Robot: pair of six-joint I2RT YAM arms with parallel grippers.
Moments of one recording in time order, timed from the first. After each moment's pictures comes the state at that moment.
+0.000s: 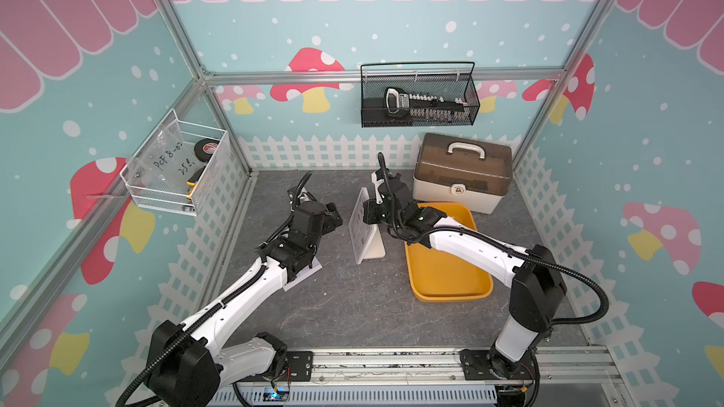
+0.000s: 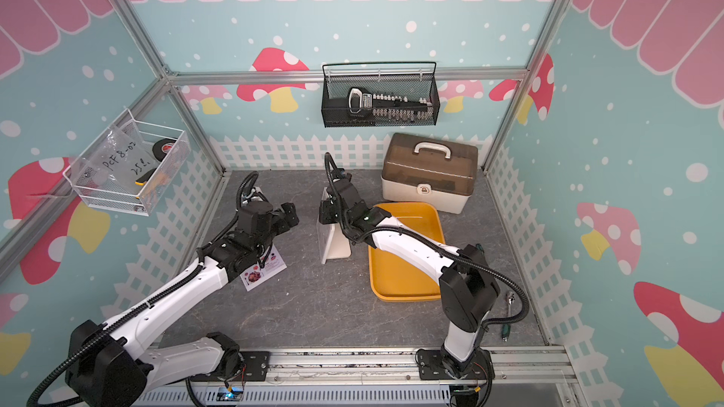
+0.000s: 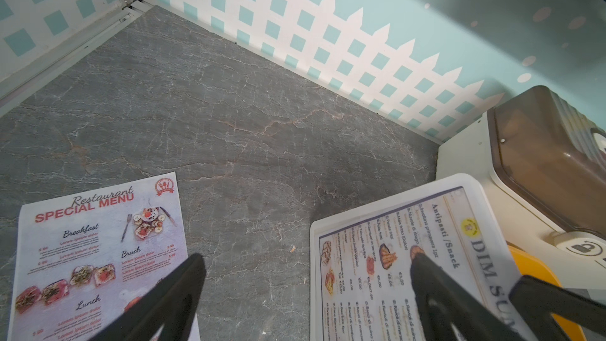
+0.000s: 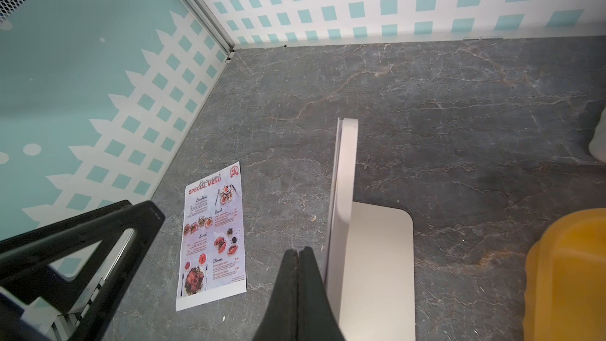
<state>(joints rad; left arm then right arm) -0.47 1.19 0.89 -0.24 -0.41 -0.68 0.79 1.74 1.44 -0.23 0.09 0.52</state>
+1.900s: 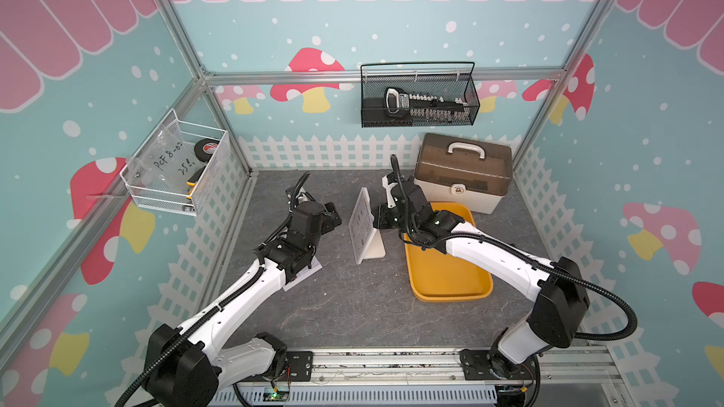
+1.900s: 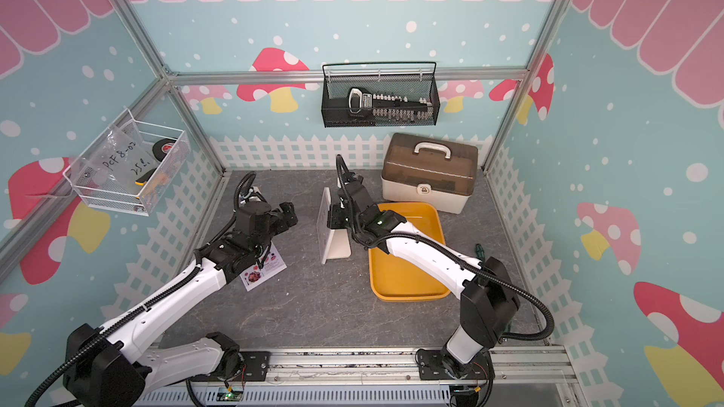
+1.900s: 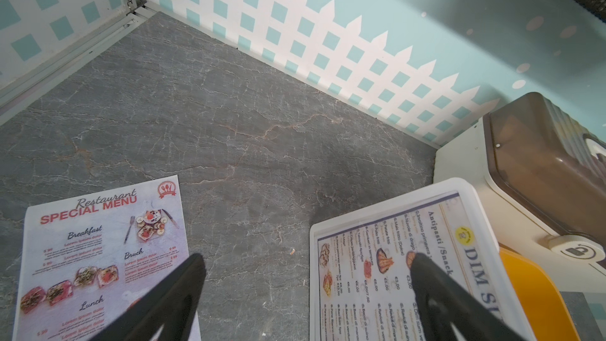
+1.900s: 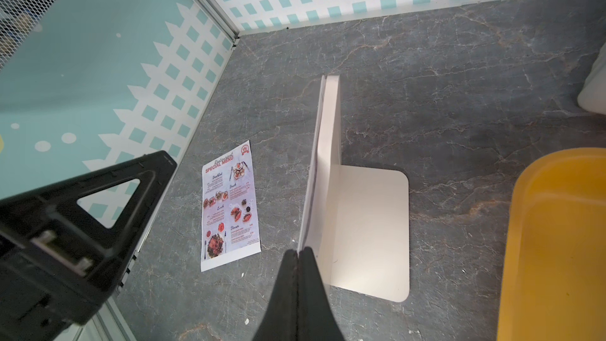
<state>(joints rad) -0.47 1.16 0.89 -0.25 -0.42 -0.68 0.78 1.60 1.34 -0.31 0.03 0.58</state>
